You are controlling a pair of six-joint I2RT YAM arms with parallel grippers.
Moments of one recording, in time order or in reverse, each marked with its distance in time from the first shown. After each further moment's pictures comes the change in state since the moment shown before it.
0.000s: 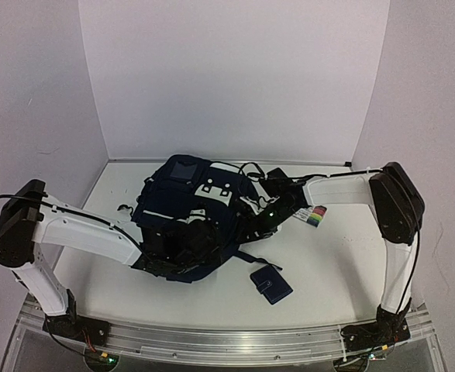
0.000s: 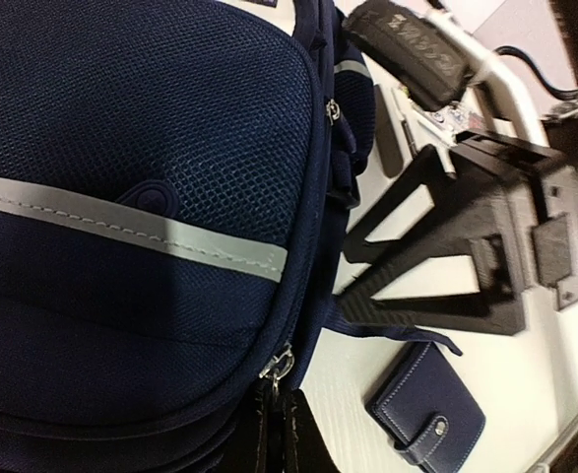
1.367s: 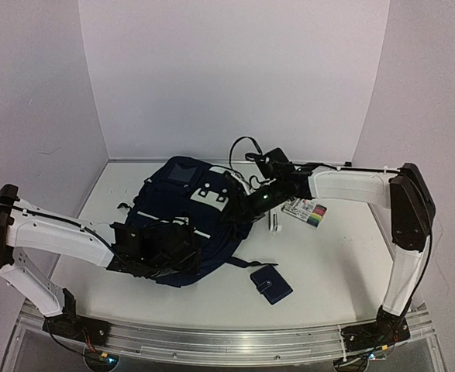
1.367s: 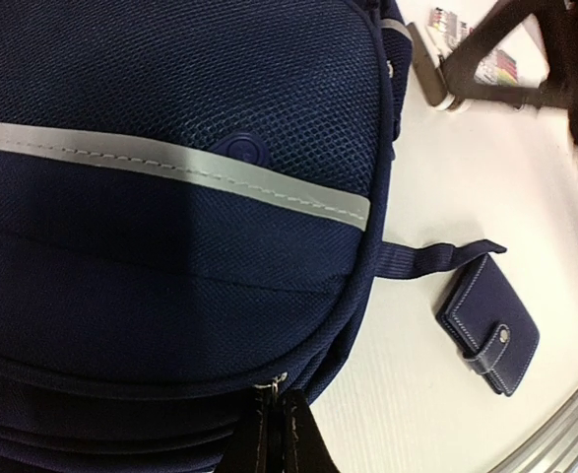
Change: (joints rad) left arm 0.006 -0.186 -0.139 -0.151 0.084 0.051; right arm 0.049 -0.097 0.079 0.089 -0.083 0.131
